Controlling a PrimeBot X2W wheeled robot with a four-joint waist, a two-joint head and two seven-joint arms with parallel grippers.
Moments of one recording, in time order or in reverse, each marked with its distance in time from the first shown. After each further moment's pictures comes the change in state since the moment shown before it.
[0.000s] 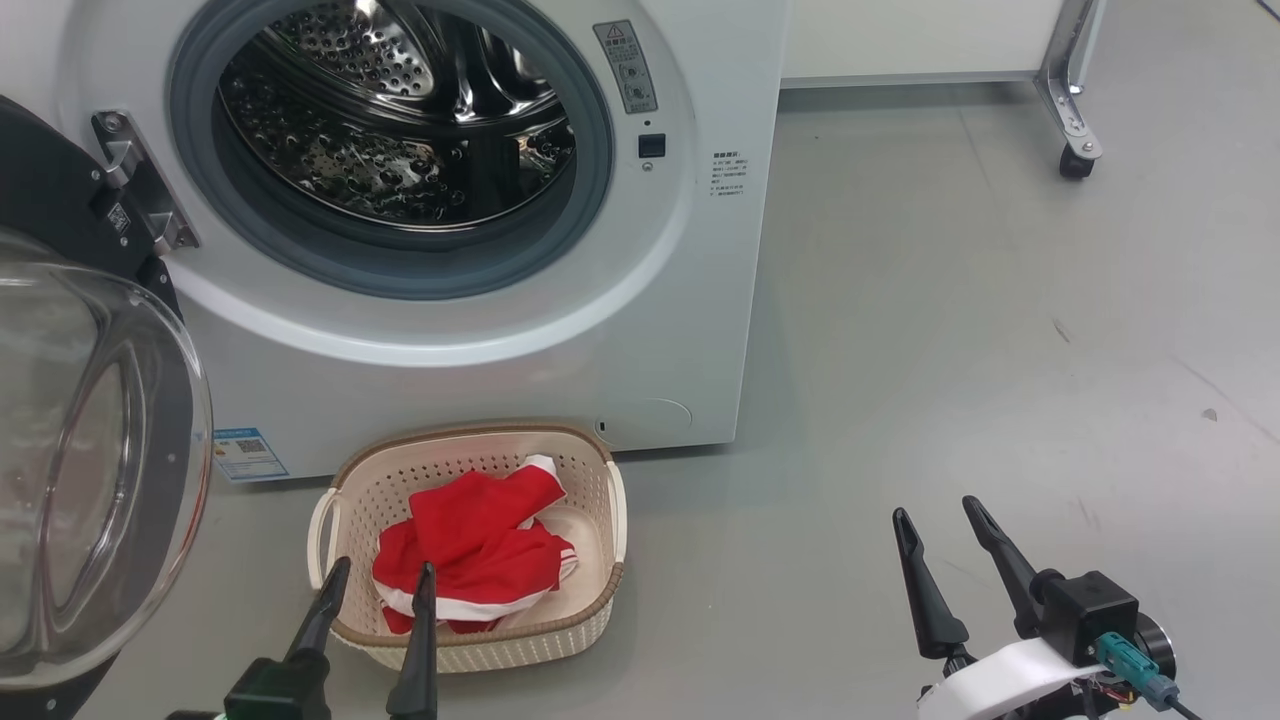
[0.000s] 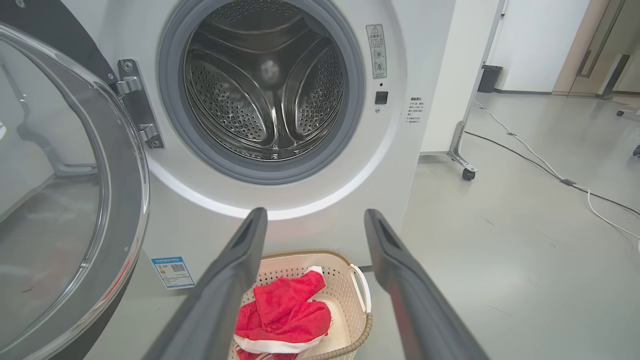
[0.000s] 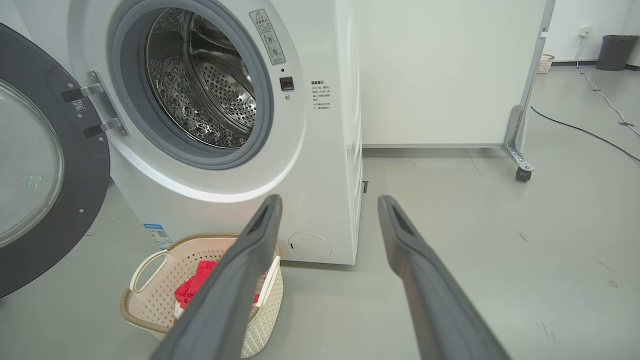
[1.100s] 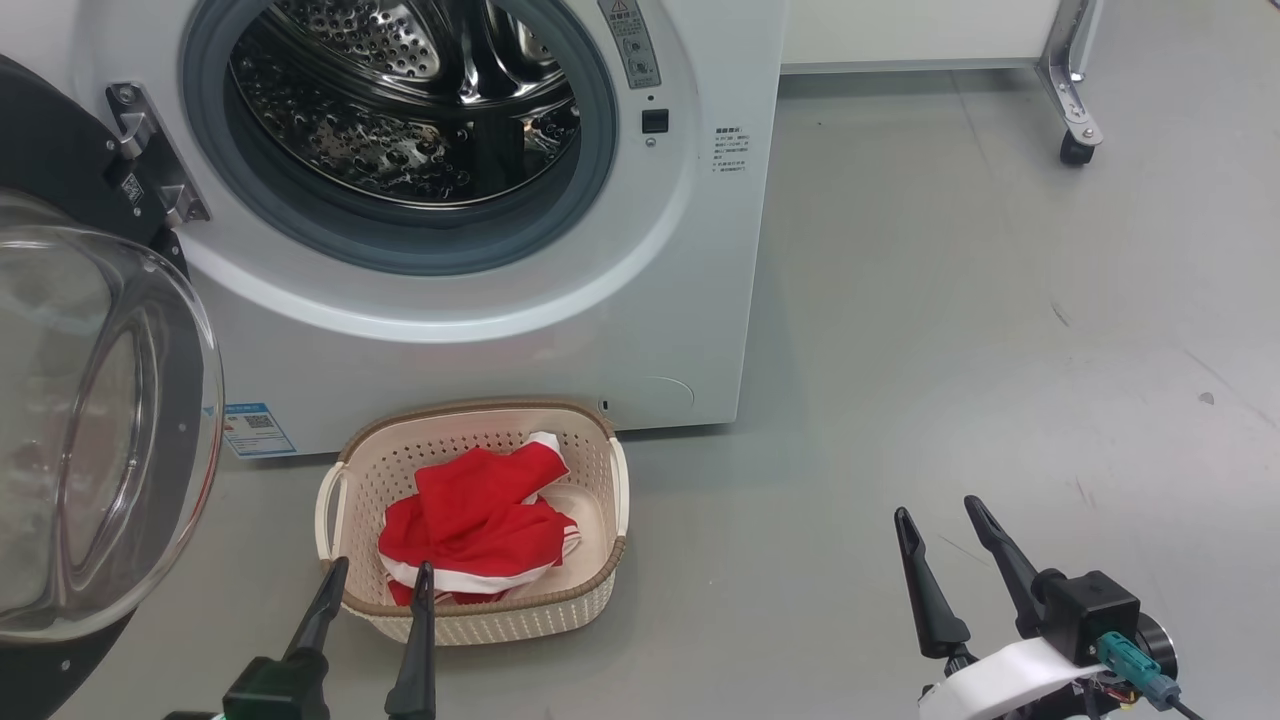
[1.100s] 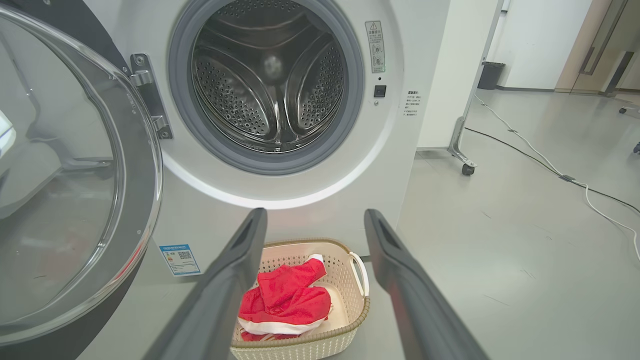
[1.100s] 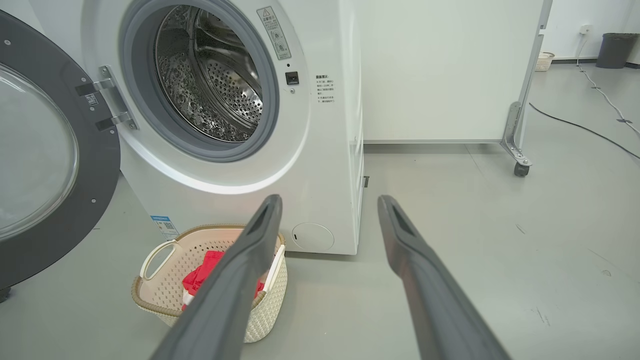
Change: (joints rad) left arm 0.003 0.002 0.001 -0.010 0.000 0.004 0.012; right arm 0.000 0.000 -0.002 0.000 0.000 0.000 0.000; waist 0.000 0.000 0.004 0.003
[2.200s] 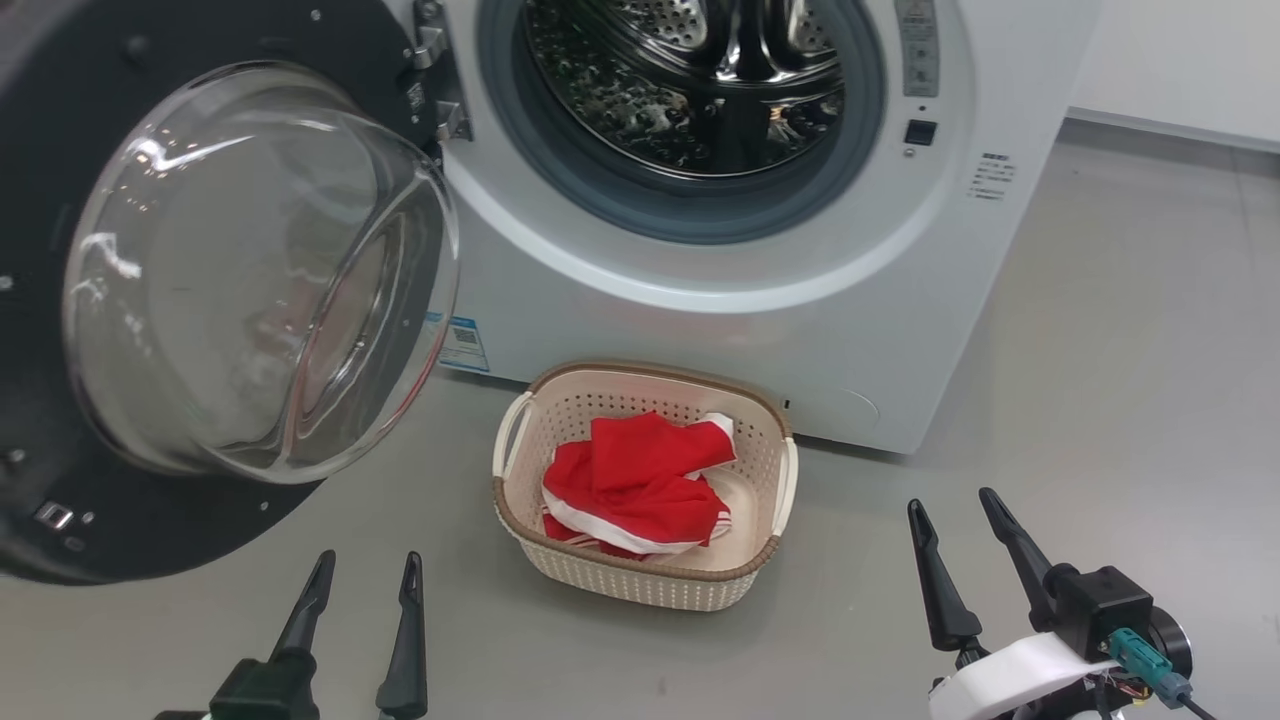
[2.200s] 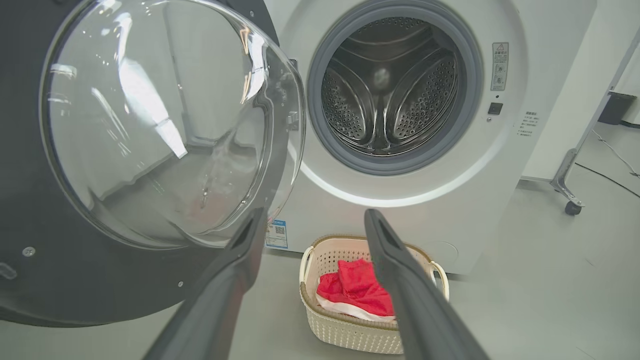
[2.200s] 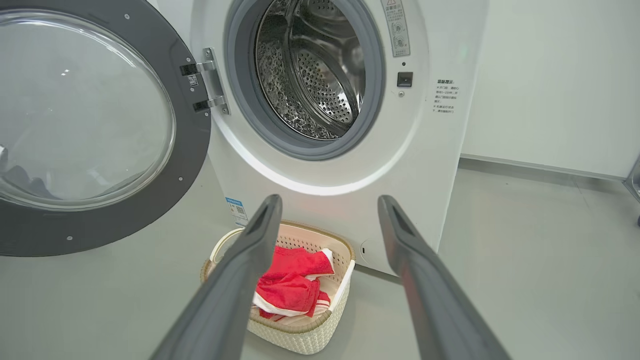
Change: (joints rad) left arm -0.005 -0.004 0.011 0.003 -0.004 0.012 -0.036; right arm 0.000 -0.015 -0.007 -0.018 -0.002 -0.007 0.000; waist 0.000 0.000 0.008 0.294
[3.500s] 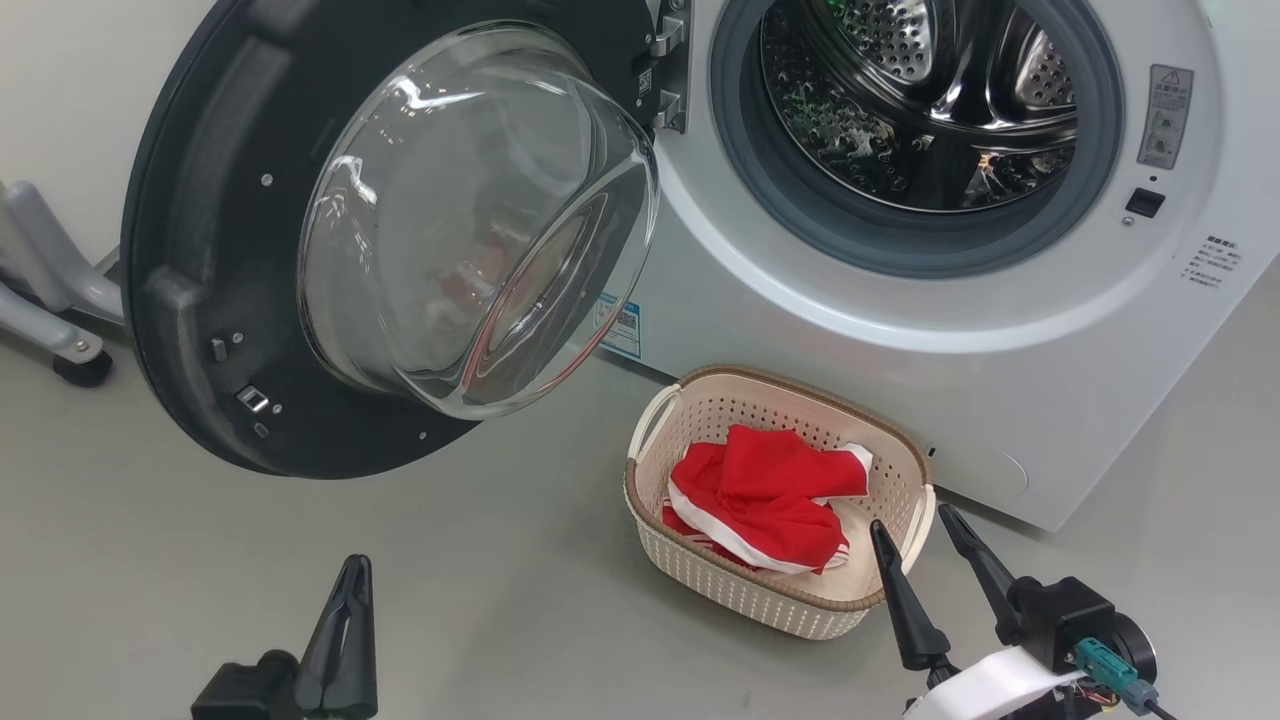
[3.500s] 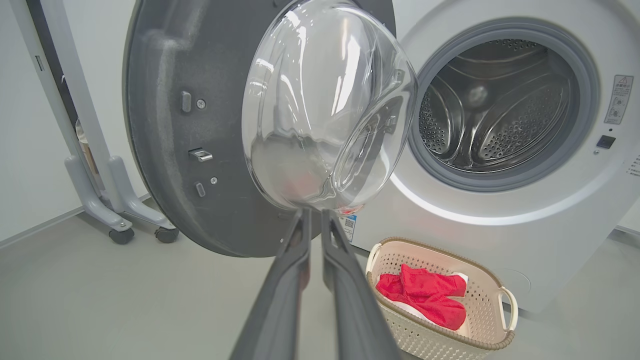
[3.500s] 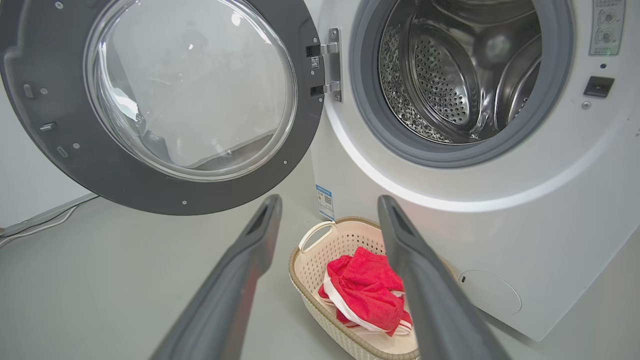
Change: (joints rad) left arm -0.001 -0.003 0.012 0.026 -0.043 0.004 -0.018; right arm 0.001 0.005 0.054 0.021 -0.003 0.010 0.000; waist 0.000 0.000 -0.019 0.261
